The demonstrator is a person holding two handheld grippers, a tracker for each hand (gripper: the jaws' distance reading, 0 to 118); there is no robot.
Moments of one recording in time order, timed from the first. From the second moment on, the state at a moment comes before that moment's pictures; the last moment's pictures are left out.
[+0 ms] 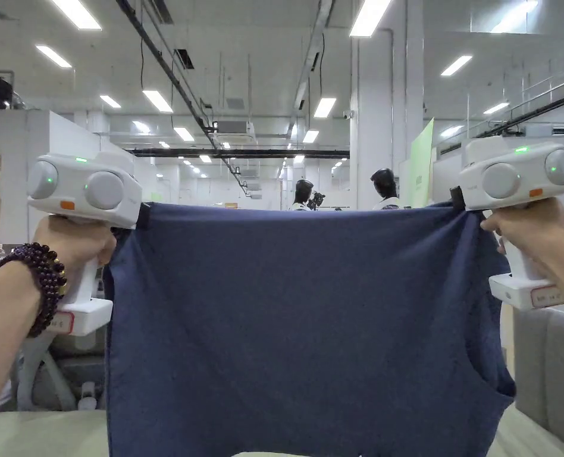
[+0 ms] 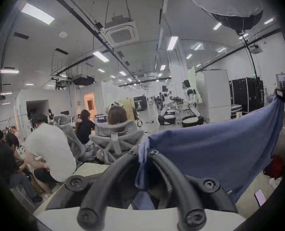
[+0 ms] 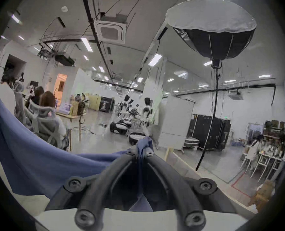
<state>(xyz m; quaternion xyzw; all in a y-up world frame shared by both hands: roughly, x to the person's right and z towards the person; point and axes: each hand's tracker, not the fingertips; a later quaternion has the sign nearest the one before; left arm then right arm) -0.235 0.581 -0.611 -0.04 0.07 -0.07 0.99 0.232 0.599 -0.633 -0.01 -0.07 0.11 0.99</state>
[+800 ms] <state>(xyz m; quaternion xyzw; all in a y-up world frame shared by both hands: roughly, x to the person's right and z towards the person) -0.278 0.351 -0.667 -0.16 0.06 -0.02 0.99 0.238 0.372 -0.719 -0.17 -0.04 0.03 0.99</state>
